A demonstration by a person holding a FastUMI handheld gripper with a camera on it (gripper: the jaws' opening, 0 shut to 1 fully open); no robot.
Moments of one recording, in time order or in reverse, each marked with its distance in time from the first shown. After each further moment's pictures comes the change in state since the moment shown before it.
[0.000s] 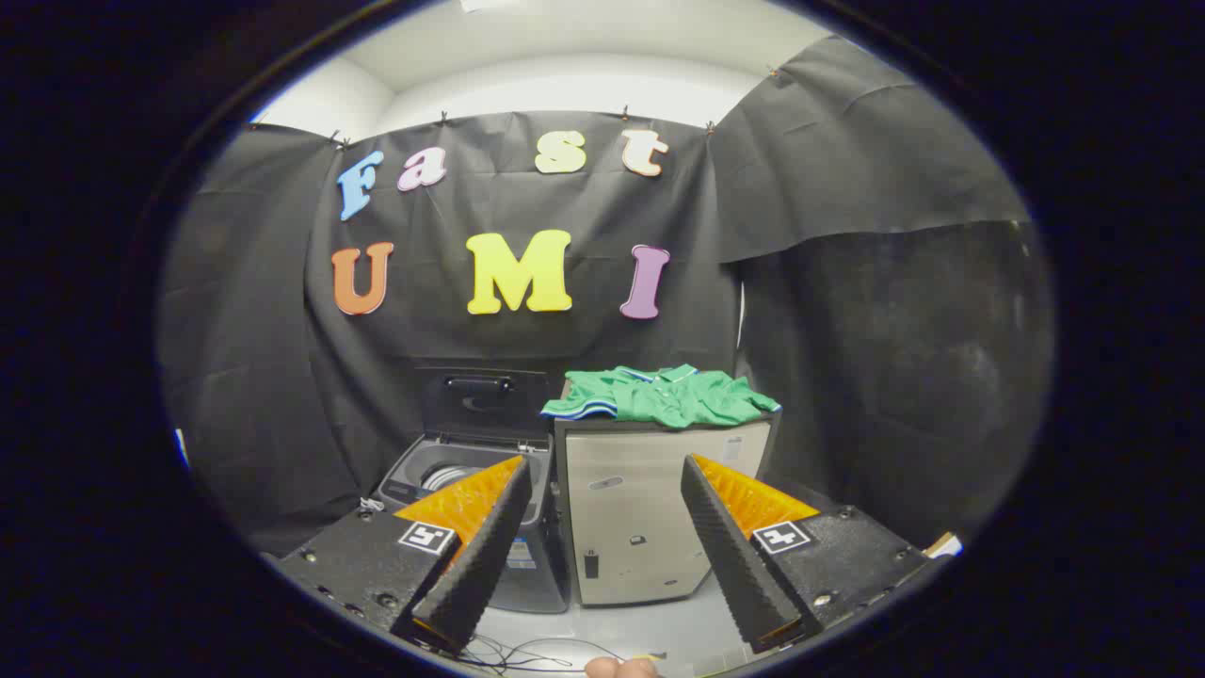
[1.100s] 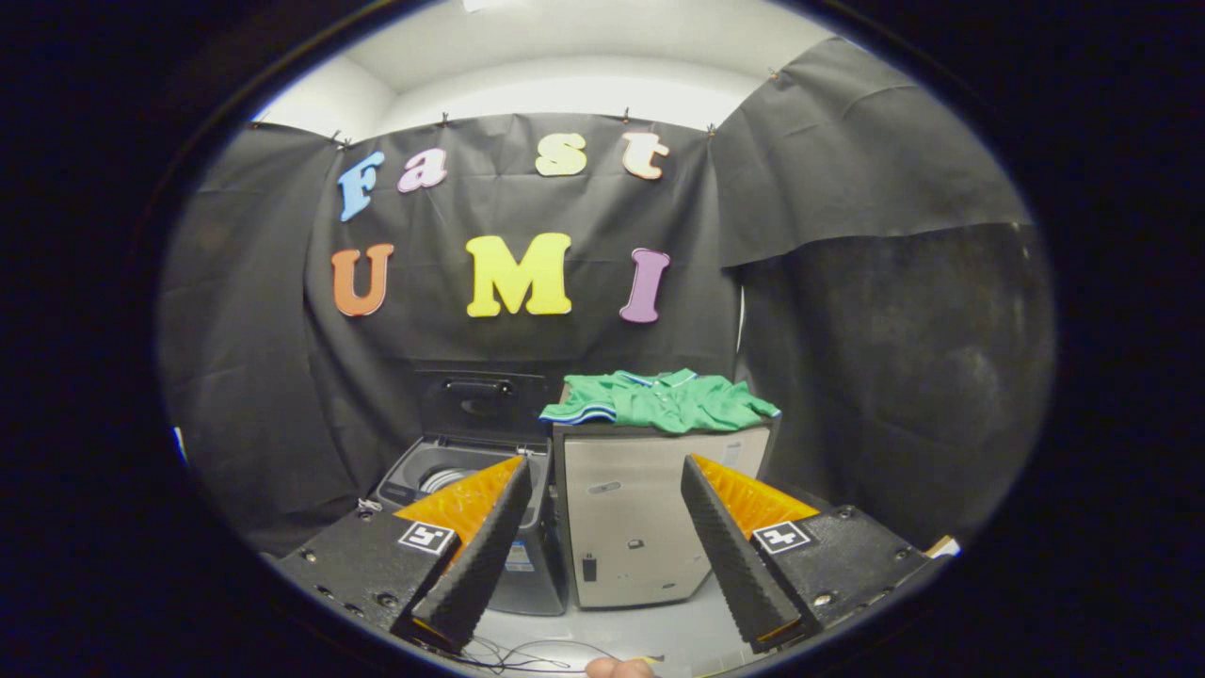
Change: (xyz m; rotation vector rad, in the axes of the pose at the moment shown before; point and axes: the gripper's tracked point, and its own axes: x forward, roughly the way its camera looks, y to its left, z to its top) arm 0.001 -0.001 0.004 0.000 -0.010 -0.003
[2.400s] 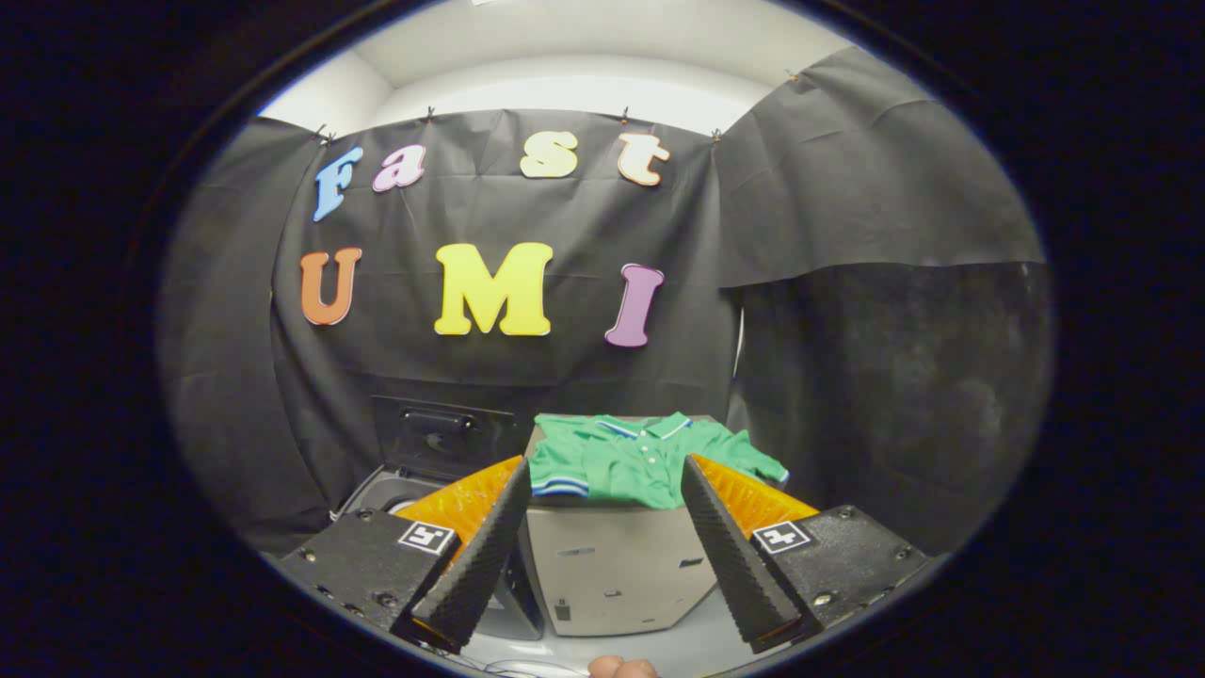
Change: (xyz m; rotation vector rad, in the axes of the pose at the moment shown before) arm 0.140 -0.024 0.079 -0.054 -0.045 -0.031
